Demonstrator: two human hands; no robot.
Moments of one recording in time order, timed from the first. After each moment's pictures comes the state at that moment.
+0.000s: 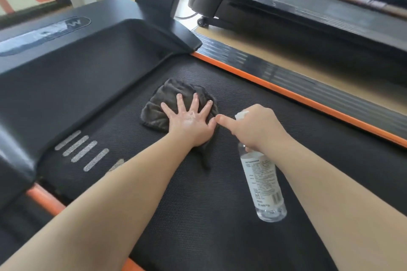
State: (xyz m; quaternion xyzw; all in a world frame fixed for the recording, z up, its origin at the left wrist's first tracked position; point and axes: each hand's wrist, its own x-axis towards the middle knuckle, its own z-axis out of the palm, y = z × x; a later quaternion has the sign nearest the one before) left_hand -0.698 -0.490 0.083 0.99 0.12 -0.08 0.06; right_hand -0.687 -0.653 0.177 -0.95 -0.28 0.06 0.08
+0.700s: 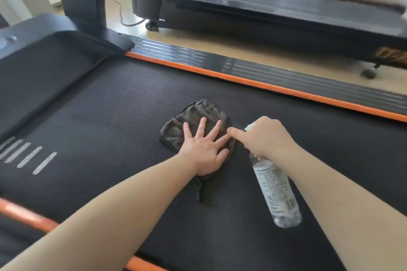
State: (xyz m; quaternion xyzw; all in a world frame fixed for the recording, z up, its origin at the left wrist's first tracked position) left_hand -0.760 -0.712 0.079 0.98 -0.14 -0.11 0.02; right_hand -0.742 -0.885 0.170 -0.98 -0.09 0.07 0.15
